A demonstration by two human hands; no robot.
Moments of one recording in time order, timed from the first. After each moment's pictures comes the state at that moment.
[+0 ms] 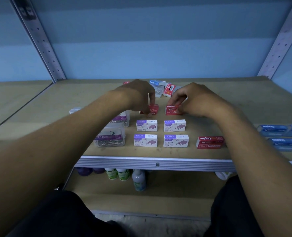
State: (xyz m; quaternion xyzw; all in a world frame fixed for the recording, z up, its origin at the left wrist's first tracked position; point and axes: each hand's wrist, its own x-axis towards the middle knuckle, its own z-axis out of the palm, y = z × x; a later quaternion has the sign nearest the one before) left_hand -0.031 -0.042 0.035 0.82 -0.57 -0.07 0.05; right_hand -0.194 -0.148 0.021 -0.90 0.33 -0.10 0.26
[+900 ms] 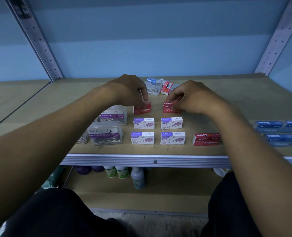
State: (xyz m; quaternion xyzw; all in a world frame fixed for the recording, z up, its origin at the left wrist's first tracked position) left_hand -0.025 -0.027 0.045 0.83 -0.55 -0.09 0.09; right_hand -0.194 -0.153 0.016 -0.90 0.32 -0.12 0.26
